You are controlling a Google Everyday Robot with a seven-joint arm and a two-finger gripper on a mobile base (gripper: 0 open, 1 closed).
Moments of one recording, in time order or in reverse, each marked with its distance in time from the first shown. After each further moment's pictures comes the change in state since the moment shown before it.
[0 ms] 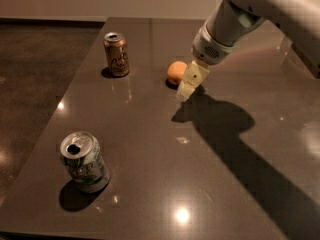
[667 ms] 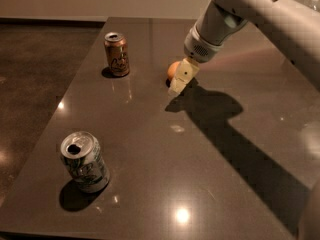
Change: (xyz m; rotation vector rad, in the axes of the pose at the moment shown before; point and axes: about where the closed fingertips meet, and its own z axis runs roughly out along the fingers) arm -0.017 -0.024 0.031 -0.017 -0.012 0.014
